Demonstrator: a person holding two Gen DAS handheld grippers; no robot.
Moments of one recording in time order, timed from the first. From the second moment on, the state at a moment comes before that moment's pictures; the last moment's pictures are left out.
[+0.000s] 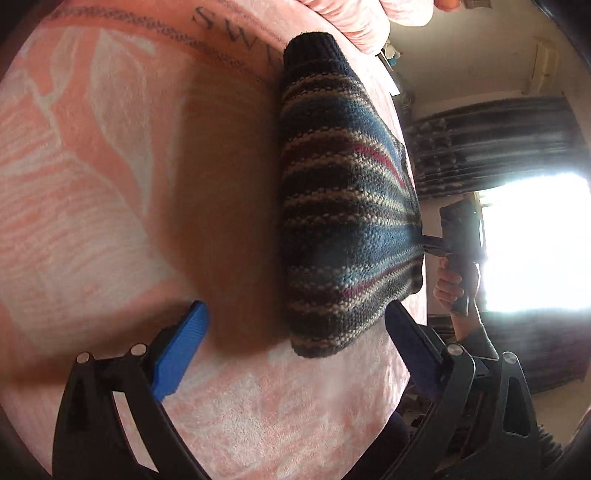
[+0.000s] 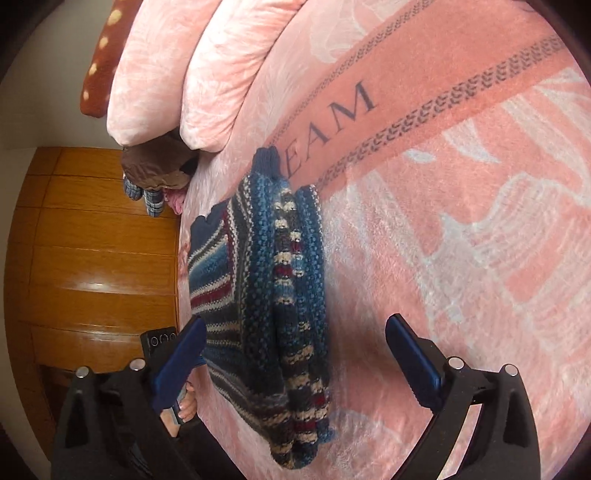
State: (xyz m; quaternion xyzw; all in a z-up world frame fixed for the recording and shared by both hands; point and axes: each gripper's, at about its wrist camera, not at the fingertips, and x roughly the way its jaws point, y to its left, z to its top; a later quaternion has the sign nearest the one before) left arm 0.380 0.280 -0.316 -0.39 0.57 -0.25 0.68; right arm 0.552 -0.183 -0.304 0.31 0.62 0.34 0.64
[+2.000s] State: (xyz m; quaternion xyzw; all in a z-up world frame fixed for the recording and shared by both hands) left arm 0.145 0.347 -0.224 -0.42 0.46 -0.16 0.76; right arm 0.352 0.001 -0.237 0.20 0.58 0.37 0.70
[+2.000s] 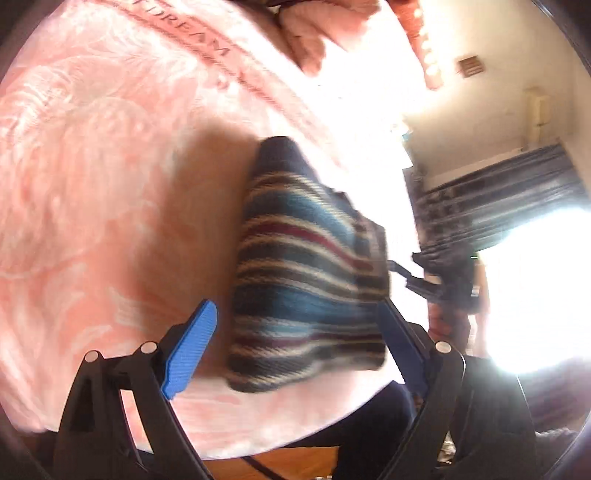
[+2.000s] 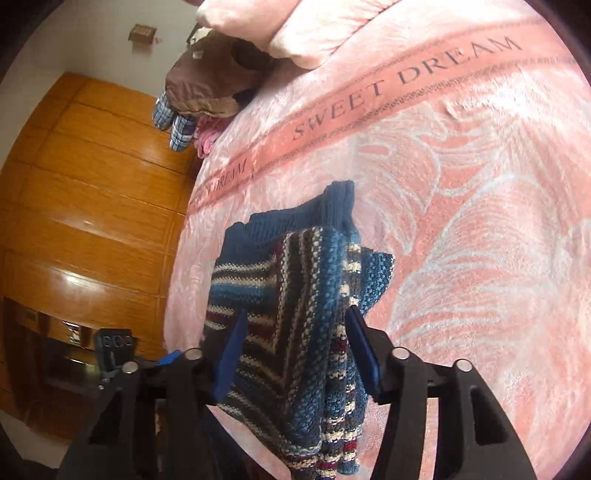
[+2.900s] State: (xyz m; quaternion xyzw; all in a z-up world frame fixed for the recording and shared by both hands) left arm 0.268 0.315 -0.270 -0.35 0.54 -0.26 0.72; right arm 0.359 0.008 -0.277 0.17 0.58 0.36 0.71
